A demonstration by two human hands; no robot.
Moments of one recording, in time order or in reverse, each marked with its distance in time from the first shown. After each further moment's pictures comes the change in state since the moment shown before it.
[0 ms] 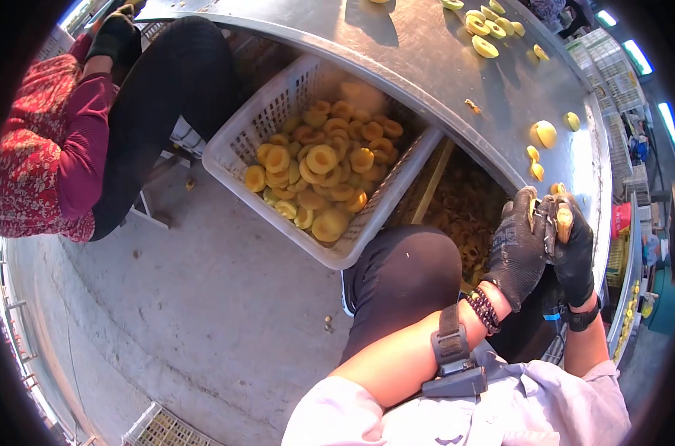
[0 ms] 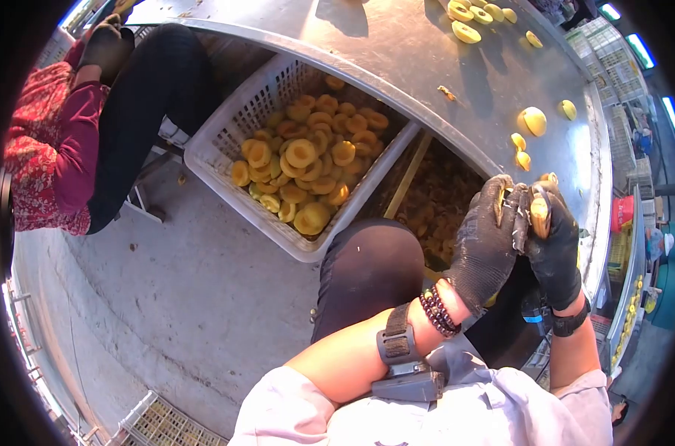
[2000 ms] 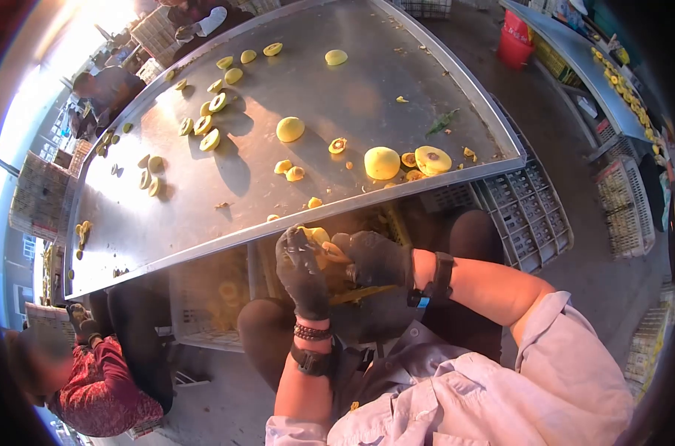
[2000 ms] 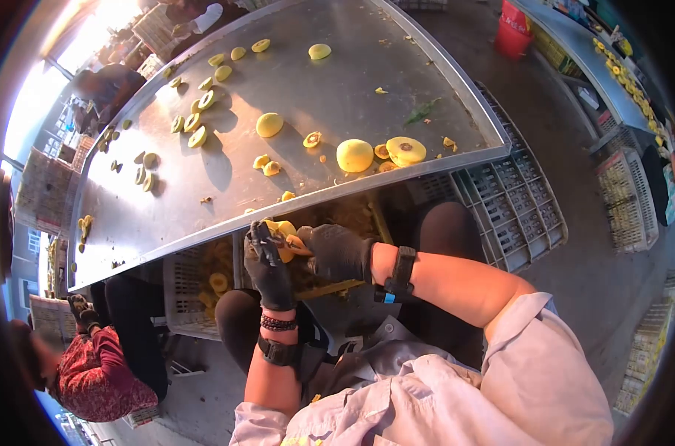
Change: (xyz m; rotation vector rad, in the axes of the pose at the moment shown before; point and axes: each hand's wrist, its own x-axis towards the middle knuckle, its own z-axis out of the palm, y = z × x) left_hand -0.026 -0.057 0.053 0.611 -0.234 0.341; right_hand -0.097 0.084 -0.016 0.341 -0.181 0.174
